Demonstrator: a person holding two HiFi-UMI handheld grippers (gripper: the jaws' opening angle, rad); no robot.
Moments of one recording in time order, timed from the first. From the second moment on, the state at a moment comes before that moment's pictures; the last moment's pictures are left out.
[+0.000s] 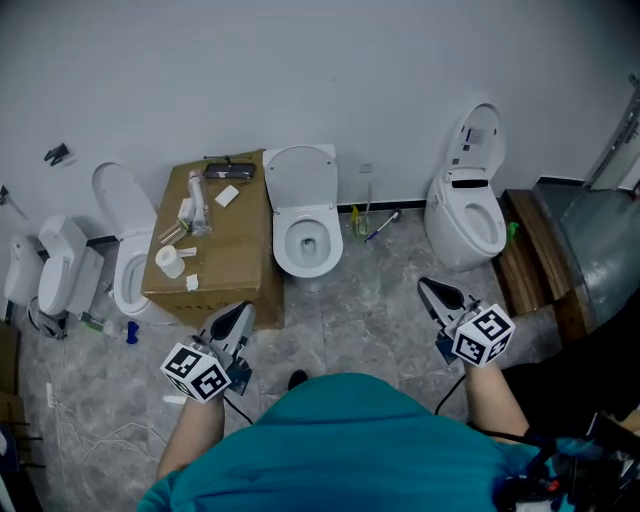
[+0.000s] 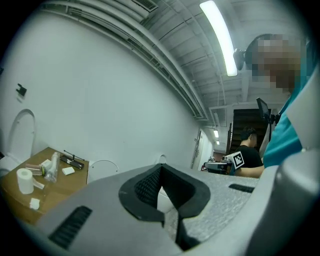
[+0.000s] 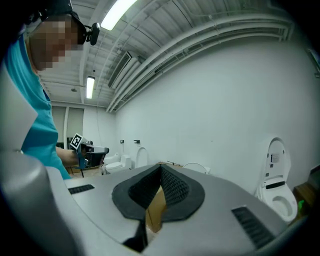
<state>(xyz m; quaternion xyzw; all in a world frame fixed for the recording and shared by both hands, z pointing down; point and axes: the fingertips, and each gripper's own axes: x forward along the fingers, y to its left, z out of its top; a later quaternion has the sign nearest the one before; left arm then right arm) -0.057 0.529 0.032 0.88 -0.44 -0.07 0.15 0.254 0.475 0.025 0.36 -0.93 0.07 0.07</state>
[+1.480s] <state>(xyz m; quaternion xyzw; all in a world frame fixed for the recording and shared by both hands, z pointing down) -0.048 0.141 0.072 0.82 -0.53 -0.04 0.20 0.207 0.023 0.058 0.21 -0.97 0.09 0.08</state>
